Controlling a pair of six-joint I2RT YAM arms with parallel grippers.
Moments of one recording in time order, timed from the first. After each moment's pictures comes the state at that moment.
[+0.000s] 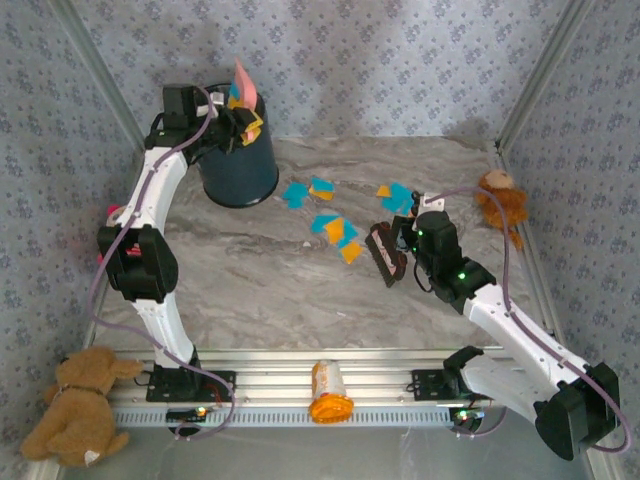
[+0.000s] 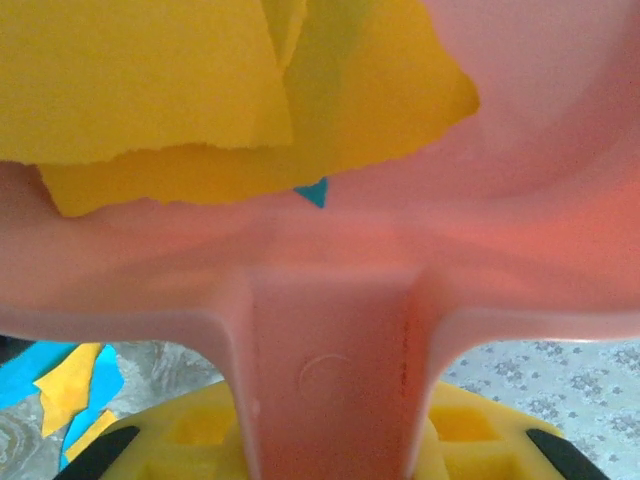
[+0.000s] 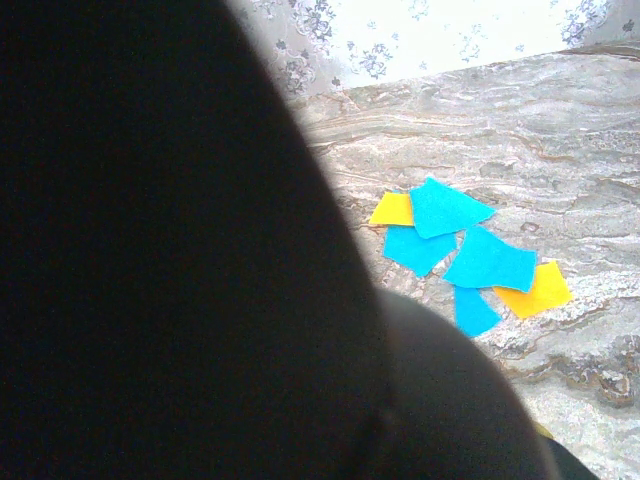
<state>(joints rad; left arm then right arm) -0.08 1.92 1.88 -0.45 0.85 -1.11 0.50 0.96 0.73 -0.20 0.27 0.40</state>
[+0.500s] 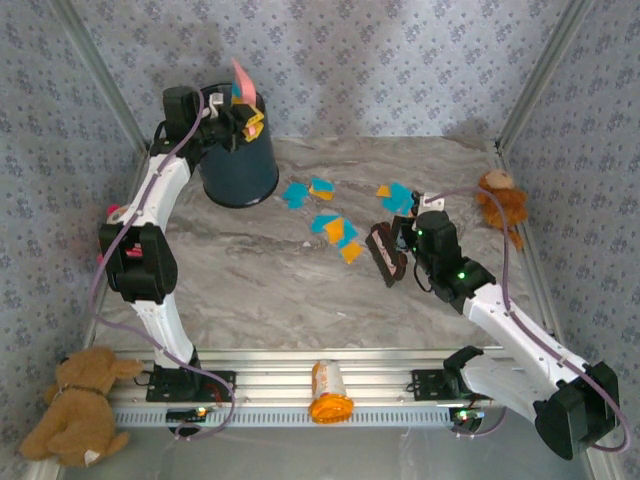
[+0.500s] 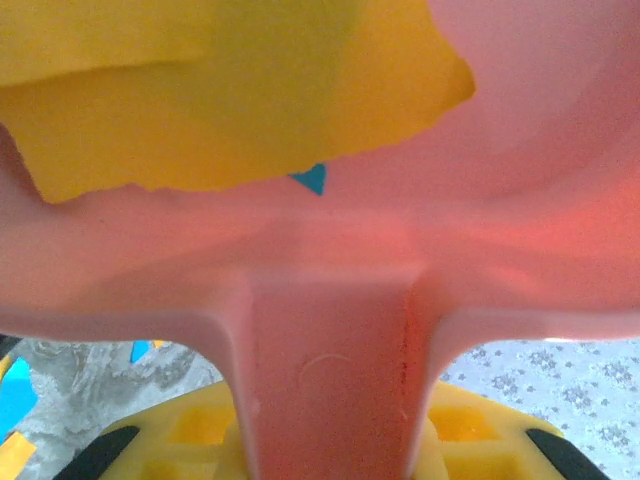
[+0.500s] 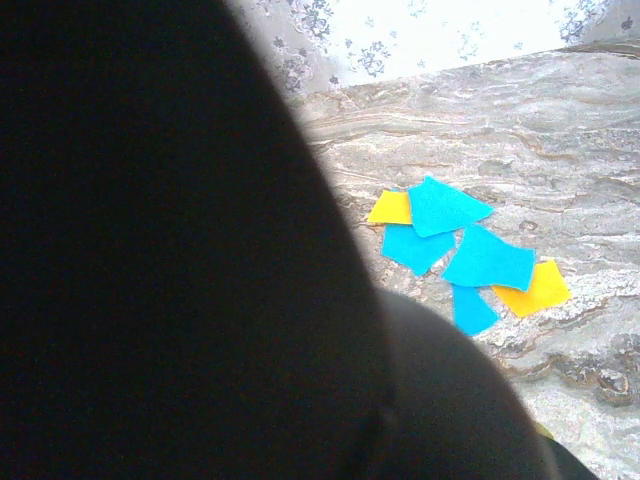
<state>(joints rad) -0.08 1.91 1.77 -0.14 0.90 -1.35 0.50 0.97 0.73 -0.20 0.27 0.40</state>
